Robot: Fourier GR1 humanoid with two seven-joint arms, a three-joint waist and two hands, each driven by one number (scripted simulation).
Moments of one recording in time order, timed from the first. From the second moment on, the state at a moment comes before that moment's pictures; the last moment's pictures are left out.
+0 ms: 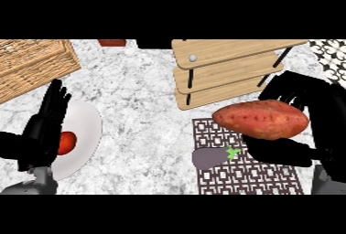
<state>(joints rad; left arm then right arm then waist) -0.06 0.17 0.03 -1.72 0.01 0.17 0.18 -0.43 -0.04 0.08 -2.16 0.82 0.42 0.81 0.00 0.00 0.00</state>
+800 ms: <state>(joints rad) -0.08 0.17 0.07 -1.68 0.01 0.13 0.17 -0.58 -0.06 -0.06 -1.61 0.85 0.03 0.47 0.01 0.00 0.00</state>
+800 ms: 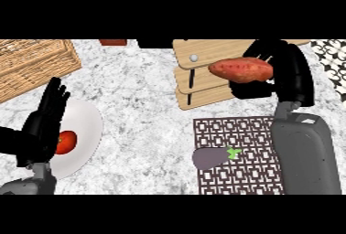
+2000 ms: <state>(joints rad) -0.09 0.14 0.06 -1.69 -0.02 0.13 0.17 -0.76 -0.08 -0.22 -1.20 0.67 -0.13 0.20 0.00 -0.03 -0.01</state>
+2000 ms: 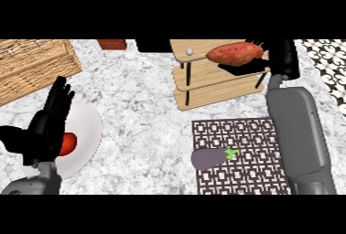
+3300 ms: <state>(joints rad) -0.07 0.14 0.09 -1.70 -0.02 0.13 0.18 -0.57 -0.46 -0.62 -1.39 0.16 0.15 0.34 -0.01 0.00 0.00</state>
